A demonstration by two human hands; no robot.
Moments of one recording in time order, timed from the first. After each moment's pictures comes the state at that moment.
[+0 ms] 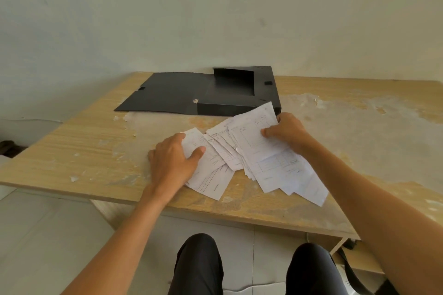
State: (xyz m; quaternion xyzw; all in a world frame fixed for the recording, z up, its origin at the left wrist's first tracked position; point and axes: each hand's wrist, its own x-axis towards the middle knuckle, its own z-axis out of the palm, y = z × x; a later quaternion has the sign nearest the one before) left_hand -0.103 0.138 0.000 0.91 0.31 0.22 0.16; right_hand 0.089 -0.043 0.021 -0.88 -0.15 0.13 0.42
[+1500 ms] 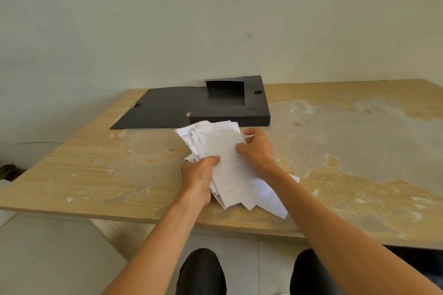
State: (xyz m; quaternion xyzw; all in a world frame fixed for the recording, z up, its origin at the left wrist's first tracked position) left_hand -0.069 0.069 0.013 0.52 0.35 0.22 0.75; right_hand 0.037 -0.014 0.003 -0.79 -0.13 0.09 0.59
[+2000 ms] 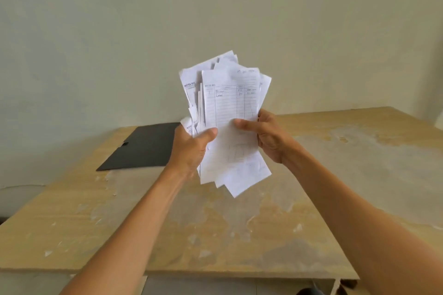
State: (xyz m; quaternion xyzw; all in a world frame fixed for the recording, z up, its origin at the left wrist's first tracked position) left_hand -0.027 0.072 0.122 0.71 0.01 0.31 0.63; right_hand 0.080 -0.075 0.113 -0.53 -0.33 0.19 0.76
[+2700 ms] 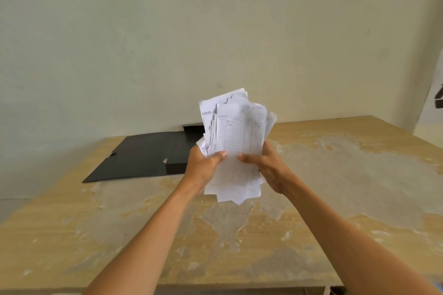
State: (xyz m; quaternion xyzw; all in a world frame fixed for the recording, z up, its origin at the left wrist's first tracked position) left_hand 0.011 0.055 0.085 0.74 0.04 0.25 0.62; right_hand 0.096 -0.095 0.056 -0.56 -0.30 0.14 0.76
